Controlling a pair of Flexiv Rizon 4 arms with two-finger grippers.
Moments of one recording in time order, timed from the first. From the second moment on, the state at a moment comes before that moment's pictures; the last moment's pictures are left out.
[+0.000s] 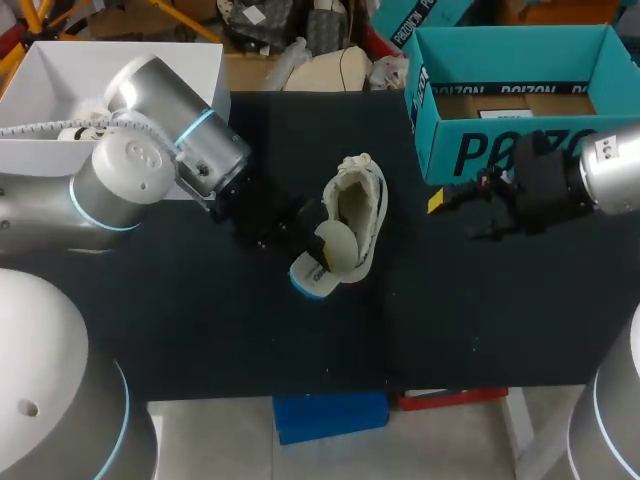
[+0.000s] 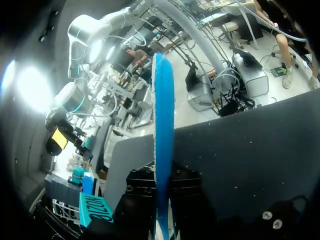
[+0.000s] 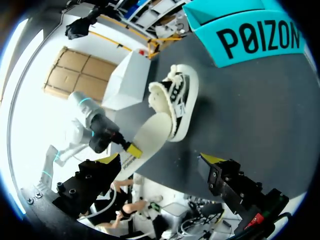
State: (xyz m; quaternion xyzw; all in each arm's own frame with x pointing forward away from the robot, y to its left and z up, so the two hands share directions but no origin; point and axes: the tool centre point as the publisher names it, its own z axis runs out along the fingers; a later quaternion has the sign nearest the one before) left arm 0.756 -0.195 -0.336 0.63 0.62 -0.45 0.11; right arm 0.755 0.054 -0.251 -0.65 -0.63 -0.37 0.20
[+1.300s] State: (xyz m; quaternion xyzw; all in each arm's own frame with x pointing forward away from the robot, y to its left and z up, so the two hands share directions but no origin) left arm 0.856 -0.233 -0.383 0.61 0.67 -0.42 0.09; right arm 0.755 0.054 -0.251 -0.65 -0.63 -0.38 0.19
